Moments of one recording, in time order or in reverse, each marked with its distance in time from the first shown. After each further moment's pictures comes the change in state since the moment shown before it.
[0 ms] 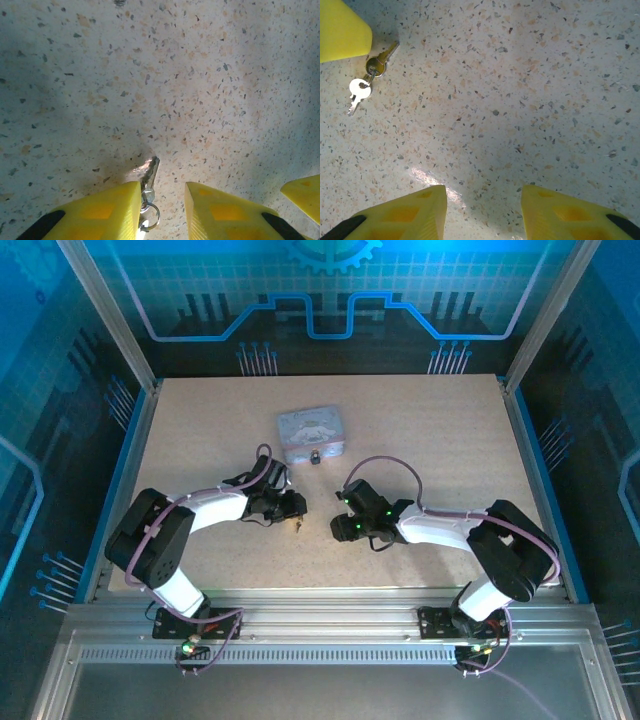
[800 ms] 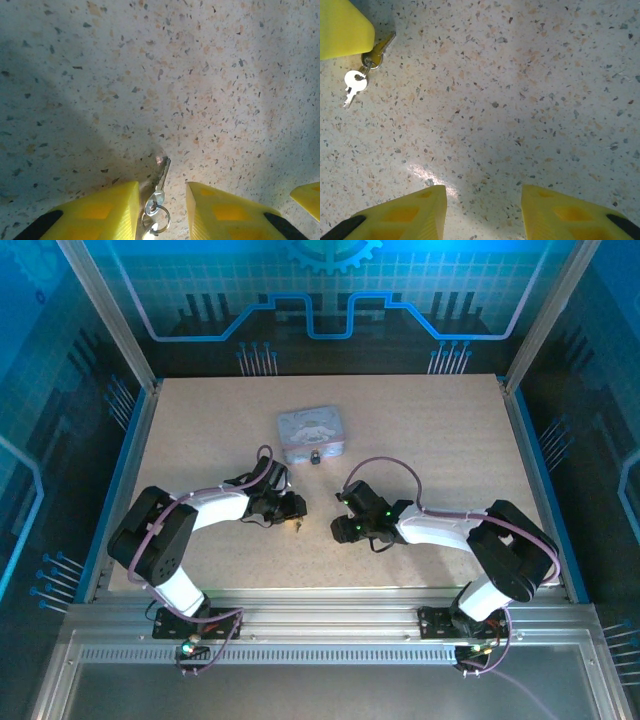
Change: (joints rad) left arm 0.000 0.019 -0.002 -0.004 -0.003 -0.001; right arm 0.006 0.000 0.000 -0.018 0.004 0.000
